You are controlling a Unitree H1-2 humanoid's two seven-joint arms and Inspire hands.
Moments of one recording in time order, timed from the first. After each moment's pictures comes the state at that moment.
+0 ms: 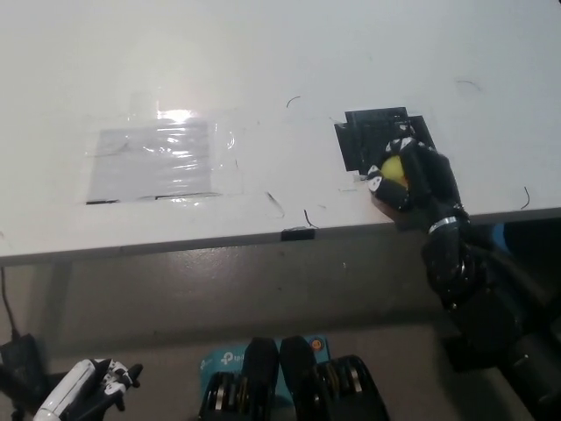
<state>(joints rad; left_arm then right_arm) -0.01 0.42 -0.06 0.25 0.12 -0.06 -0.24 -0.75 -0.19 0.45 0.75 -0.48 0.06 -0.31</state>
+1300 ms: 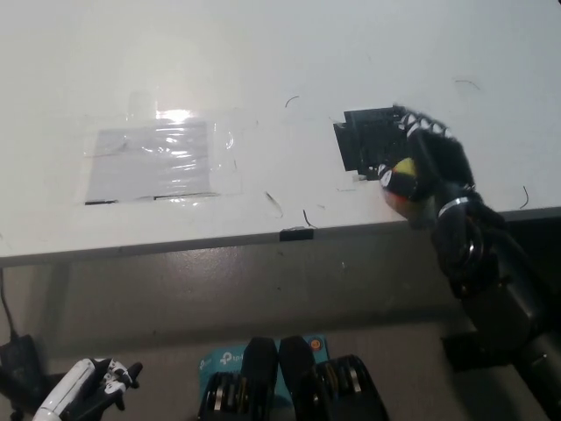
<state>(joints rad) -0.02 0.42 -0.06 0.25 0.12 -0.05 -0.24 -0.73 -0.23 0.38 0.46 -0.61 0.29 -0.11</state>
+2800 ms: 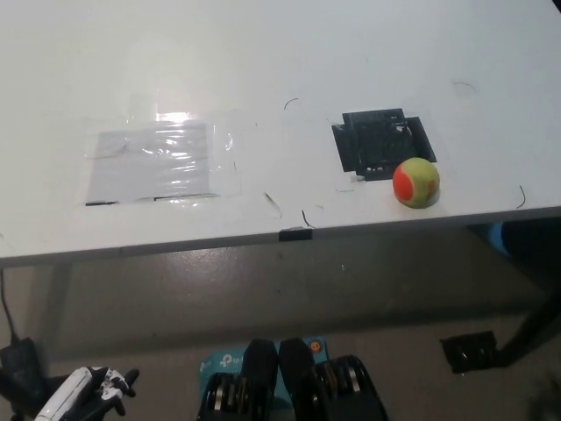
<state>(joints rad) 0.00 0.41 -0.05 0.27 0.12 -0.06 -0.24 0.04 -0.08 -0.28 0.09 -0.15 -0.07 -0.13</state>
